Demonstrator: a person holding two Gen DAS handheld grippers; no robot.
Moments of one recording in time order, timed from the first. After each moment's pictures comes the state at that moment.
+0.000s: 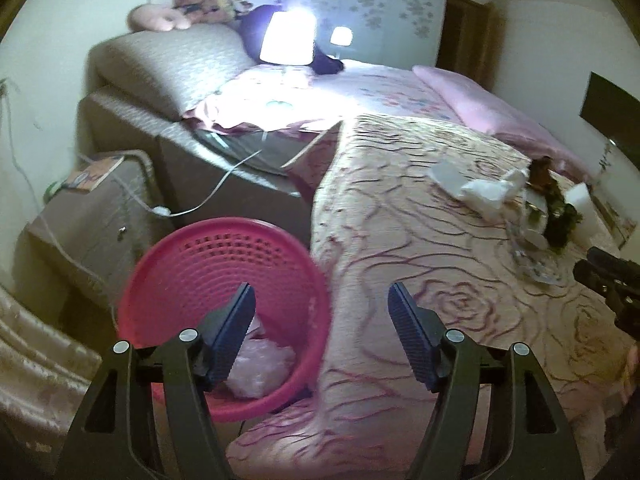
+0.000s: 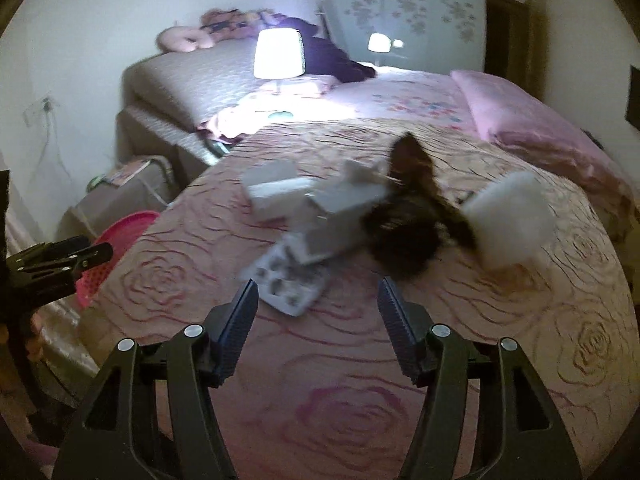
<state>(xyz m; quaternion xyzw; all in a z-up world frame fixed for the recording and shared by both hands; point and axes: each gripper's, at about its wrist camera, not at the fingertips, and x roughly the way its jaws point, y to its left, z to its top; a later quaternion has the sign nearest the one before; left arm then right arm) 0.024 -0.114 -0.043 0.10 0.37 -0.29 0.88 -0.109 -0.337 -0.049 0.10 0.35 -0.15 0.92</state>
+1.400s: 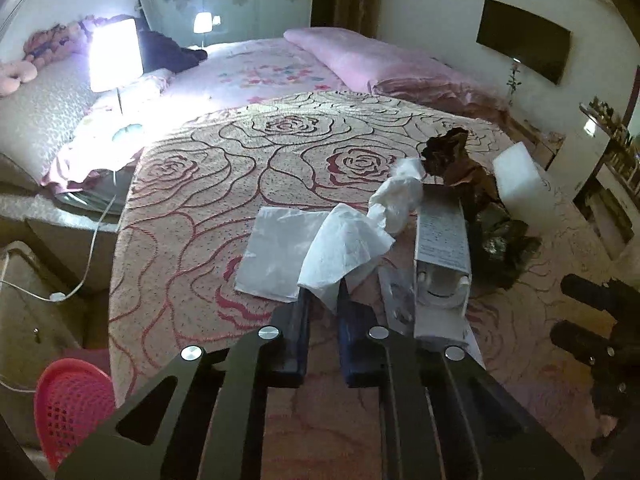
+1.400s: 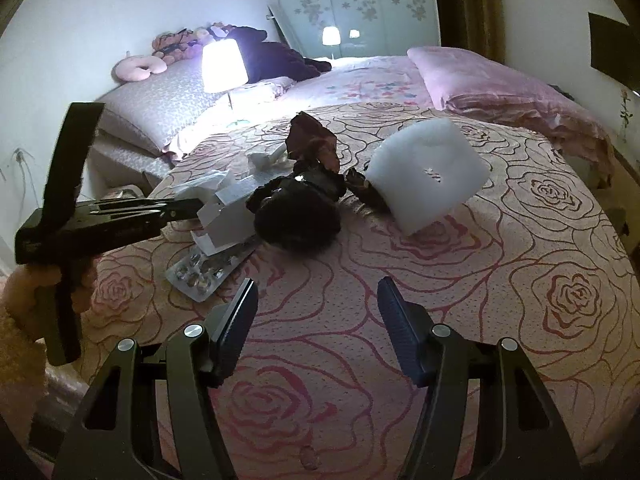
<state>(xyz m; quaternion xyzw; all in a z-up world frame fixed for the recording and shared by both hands) 0.039 -0.285 -0.055 0.19 0.38 -0.47 0.78 -0.143 -0.390 -0.061 0.16 0.33 -0.19 0.91</state>
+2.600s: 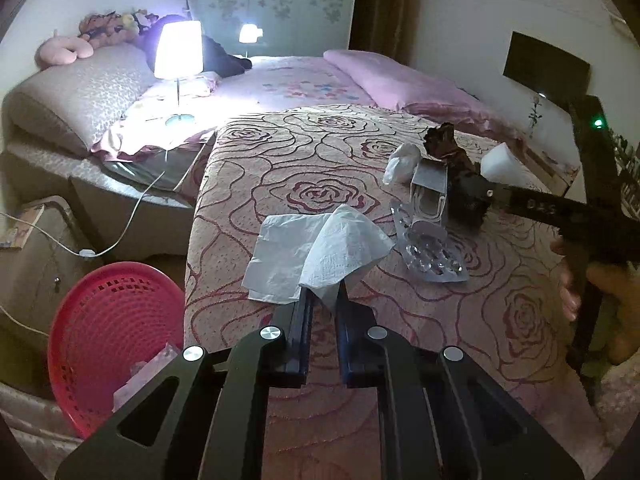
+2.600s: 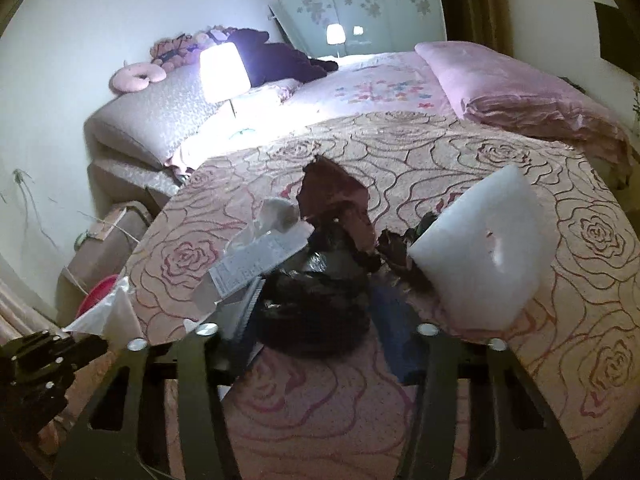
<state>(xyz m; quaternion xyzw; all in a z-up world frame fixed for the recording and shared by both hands) -0.003 -0.190 -0.042 0.14 0.36 -0.42 0.82 -0.073 -0.416 -0.055 0.19 0.33 -0.18 0.91</state>
